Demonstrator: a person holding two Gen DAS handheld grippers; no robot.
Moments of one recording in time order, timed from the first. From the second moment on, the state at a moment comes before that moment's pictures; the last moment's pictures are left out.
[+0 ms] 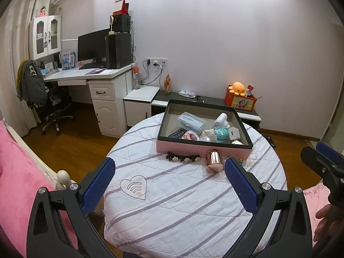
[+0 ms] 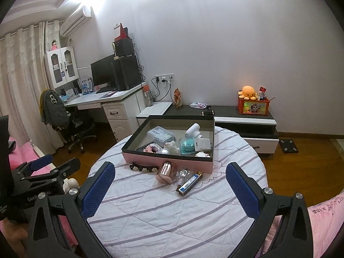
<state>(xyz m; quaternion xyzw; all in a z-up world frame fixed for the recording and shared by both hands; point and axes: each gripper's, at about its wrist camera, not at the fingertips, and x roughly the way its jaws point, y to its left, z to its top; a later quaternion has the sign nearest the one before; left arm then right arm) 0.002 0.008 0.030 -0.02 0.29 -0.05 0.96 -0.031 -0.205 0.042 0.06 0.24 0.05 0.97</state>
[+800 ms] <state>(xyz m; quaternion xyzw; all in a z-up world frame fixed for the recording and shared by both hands) 0.037 0.001 -0.011 0.00 0.34 -0.05 0.94 0.020 -0.214 -0.019 0.04 0.32 0.02 0.94</state>
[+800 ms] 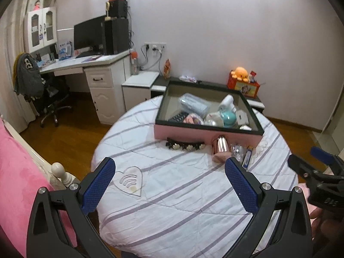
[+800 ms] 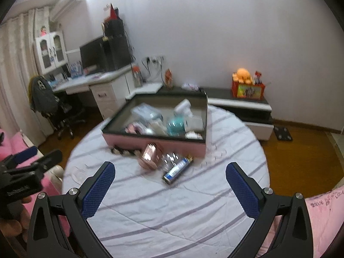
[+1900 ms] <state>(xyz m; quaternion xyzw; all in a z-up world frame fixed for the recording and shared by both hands) 0.158 -0.081 -0.106 0.01 0.41 -0.12 0.90 0.130 -0.250 -0.123 0.09 0.43 -0.01 0.90</state>
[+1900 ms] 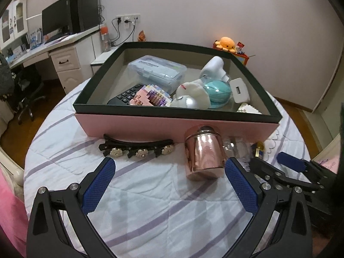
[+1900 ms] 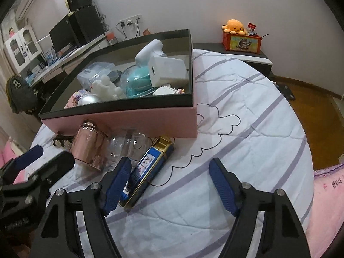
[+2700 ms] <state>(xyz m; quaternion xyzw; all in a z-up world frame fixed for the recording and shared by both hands) 0.186 -0.098 -0.140 0.00 0.45 -0.15 0.88 0.125 -0.248 -0.126 0.07 0.44 0.02 0.89</state>
